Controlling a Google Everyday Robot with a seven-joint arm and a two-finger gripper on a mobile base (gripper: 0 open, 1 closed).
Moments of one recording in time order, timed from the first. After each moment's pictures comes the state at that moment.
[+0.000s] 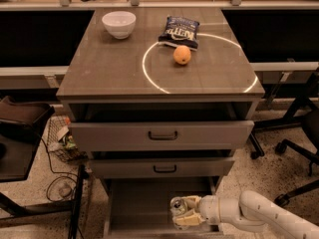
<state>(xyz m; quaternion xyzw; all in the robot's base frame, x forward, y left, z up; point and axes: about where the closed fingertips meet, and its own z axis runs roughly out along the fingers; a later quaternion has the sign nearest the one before) 0.433 -0.091 0.391 -0.42 0.70 0.43 0.39</state>
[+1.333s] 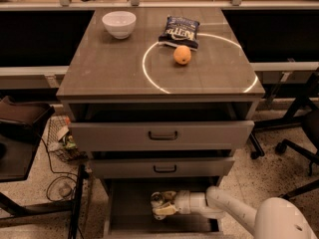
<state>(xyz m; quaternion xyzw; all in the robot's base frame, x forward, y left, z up) 0.520 -0.014 0.236 -0.42 0.67 0.46 0.40</state>
